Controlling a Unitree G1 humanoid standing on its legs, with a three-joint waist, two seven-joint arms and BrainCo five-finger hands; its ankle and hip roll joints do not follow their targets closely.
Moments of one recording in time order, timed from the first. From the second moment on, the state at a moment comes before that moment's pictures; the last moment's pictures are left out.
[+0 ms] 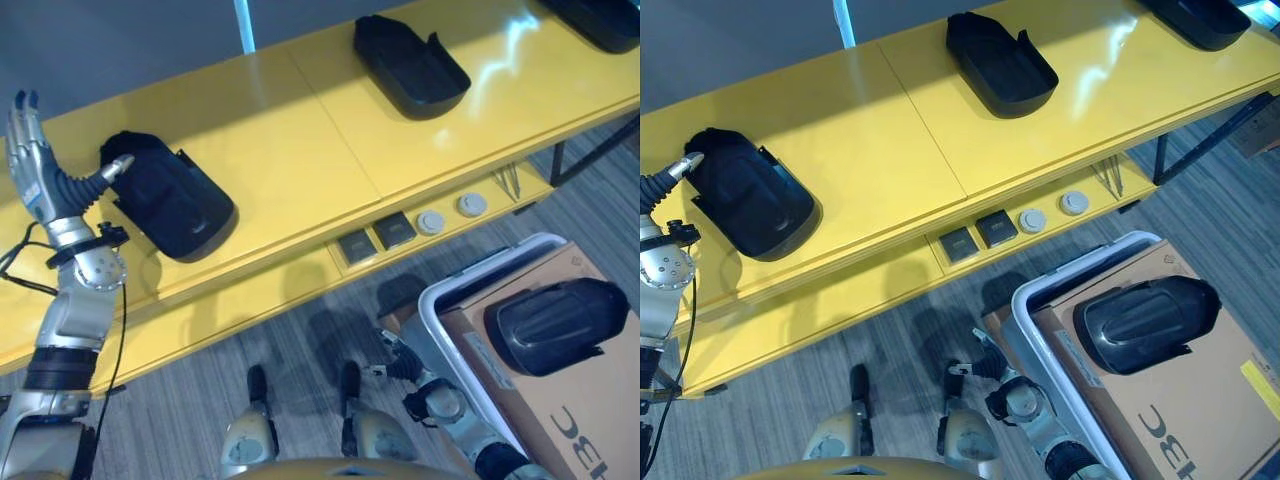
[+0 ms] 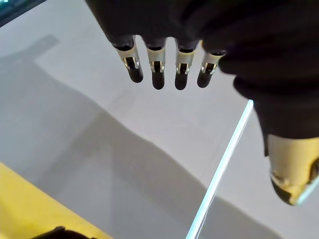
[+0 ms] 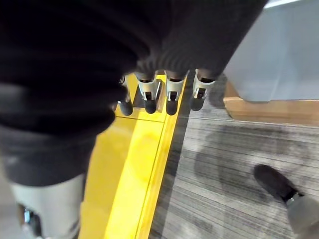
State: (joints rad) left arm -0.32 0.69 0.05 0.13 0.32 0.01 0.71; right arm -0.03 -0.41 0.45 0.65 -0.05 -0.22 -0.07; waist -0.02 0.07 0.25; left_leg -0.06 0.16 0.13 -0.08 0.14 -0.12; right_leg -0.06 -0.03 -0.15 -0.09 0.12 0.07
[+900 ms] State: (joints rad) left arm 0.19 0.55 -0.03 -0.13 0.38 -0.13 0.29; right arm 0.07 -0.36 0.41 0.77 -0.05 -0.19 -0.04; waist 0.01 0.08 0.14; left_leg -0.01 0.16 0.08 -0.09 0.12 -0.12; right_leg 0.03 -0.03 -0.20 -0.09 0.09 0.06
